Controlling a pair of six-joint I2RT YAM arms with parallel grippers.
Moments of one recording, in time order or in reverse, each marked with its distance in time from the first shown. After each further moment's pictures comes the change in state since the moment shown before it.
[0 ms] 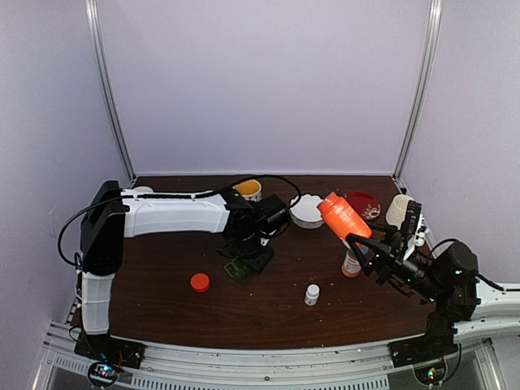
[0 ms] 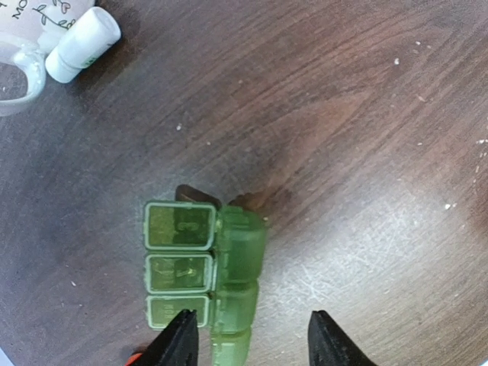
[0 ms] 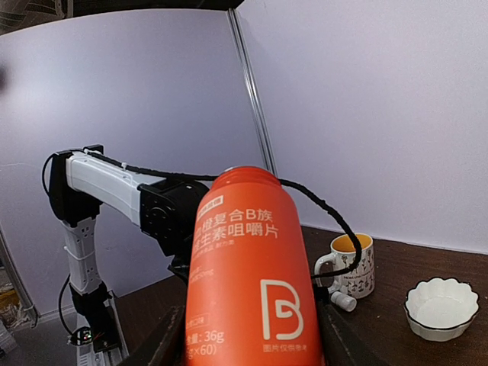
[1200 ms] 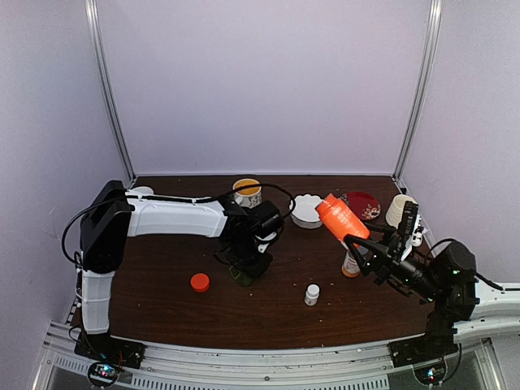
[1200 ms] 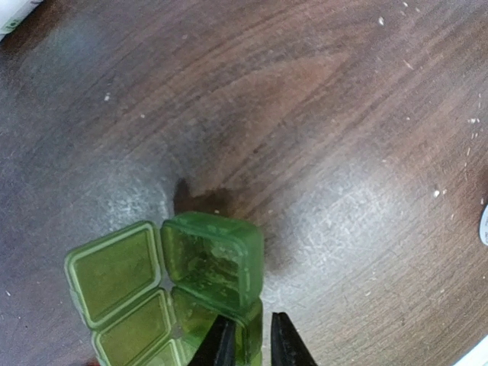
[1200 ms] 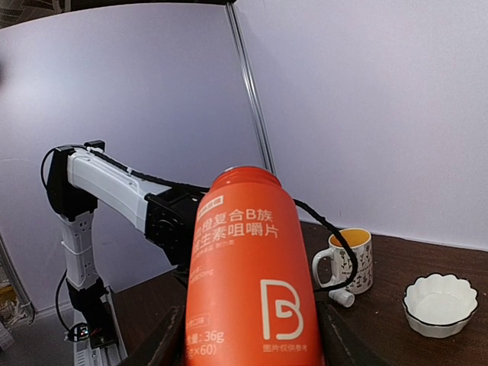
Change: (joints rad) left arm 0.032 -0.003 -0.102 0.107 0.173 -0.020; right arm -0.001 0.014 0.000 -0.003 0.000 0.000
